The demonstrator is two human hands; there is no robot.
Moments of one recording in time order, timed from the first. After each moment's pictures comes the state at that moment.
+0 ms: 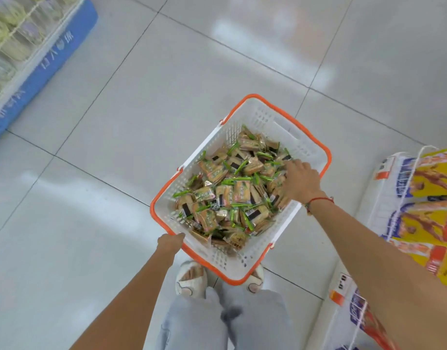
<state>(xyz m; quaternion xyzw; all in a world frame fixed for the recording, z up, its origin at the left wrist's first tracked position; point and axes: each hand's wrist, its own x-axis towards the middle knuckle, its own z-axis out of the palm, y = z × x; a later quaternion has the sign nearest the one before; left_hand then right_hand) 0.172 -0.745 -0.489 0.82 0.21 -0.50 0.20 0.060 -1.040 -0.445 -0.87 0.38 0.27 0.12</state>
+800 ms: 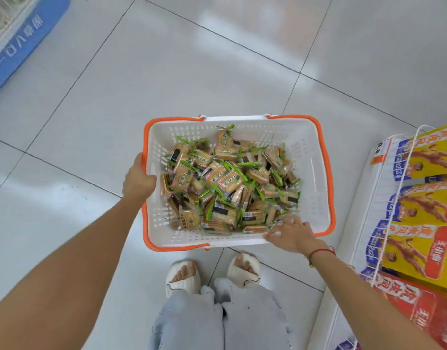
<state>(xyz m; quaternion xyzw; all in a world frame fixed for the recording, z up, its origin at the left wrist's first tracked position) 0.265 -0.784 -0.516 0.92 -0.09 -0.31 0.23 -0.047 -0.961 -0.520 -0.76 0.32 0.53 0.20</state>
